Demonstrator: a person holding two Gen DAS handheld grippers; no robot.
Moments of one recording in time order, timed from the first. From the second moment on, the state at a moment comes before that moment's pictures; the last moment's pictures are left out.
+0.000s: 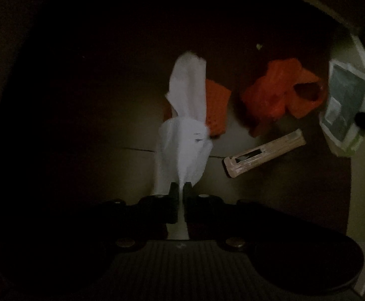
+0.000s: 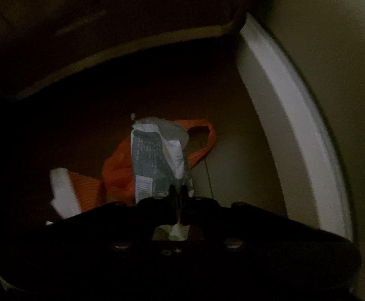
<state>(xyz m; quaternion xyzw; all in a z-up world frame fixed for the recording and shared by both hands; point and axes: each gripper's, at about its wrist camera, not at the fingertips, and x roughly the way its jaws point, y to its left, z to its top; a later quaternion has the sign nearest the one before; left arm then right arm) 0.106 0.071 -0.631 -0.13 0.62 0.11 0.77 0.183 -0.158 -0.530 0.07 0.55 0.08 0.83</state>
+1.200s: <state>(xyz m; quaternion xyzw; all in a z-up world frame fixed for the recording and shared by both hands) 0.062 0.105 -0.671 -0.19 0.64 0.18 0.72 0.115 -0.177 -0.519 0.04 0.55 0.13 0.83</state>
